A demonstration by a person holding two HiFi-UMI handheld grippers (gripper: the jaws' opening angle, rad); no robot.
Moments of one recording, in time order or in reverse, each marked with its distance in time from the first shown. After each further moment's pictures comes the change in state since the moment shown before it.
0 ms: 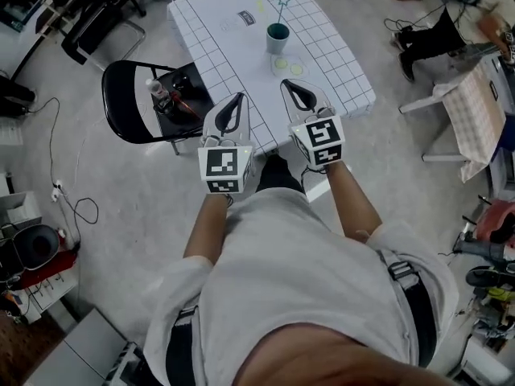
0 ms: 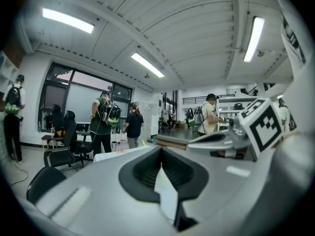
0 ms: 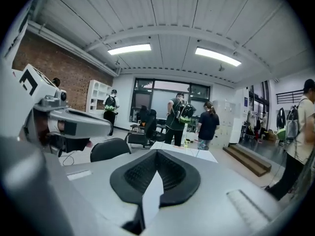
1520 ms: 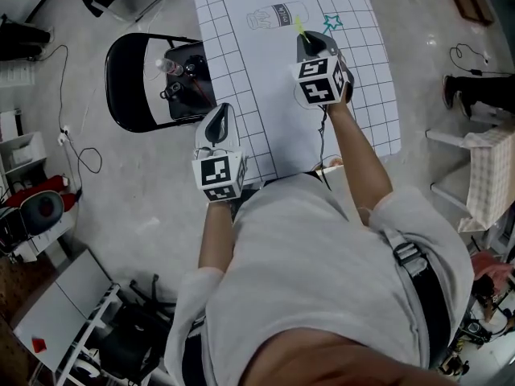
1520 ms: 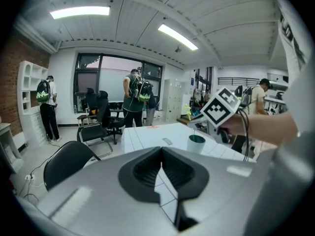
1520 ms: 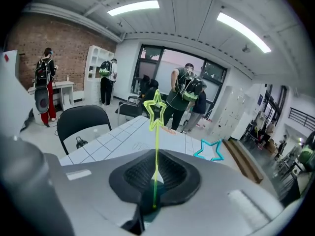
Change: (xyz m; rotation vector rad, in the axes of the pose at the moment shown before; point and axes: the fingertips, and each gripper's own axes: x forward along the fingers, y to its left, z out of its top) left arm 0.123 0.113 -0.082 -0.143 0.271 0.358; right arm 0.287 -0.152 -0.056 -0.192 0.324 0.022
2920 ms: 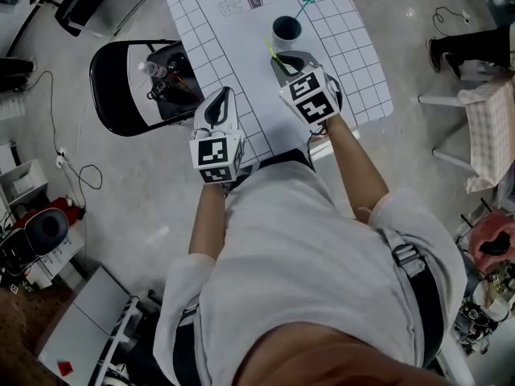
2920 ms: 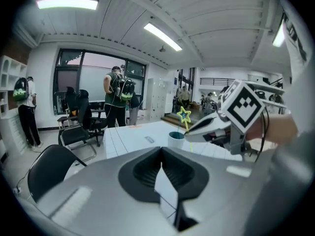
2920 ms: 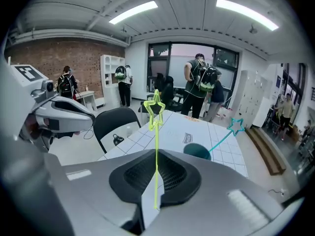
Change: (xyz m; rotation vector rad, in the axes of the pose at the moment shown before) left arm -0.011 -0.049 -0.004 0.079 0.010 -0.194; right arm -0.101 0.081 -0.043 0.059 0.045 0.259
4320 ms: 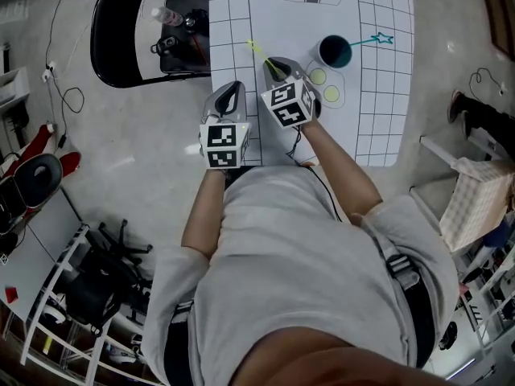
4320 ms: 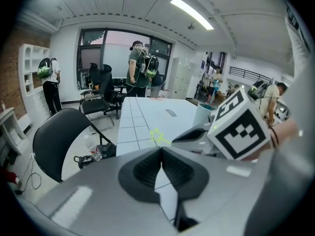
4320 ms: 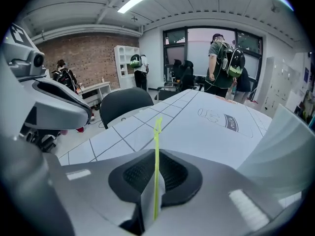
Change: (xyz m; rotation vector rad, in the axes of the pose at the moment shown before) left arm 0.078 0.053 -0.103 -0.205 0.236 0.205; right arm 0.175 0.054 -0.059 -0.093 0.086 0.215
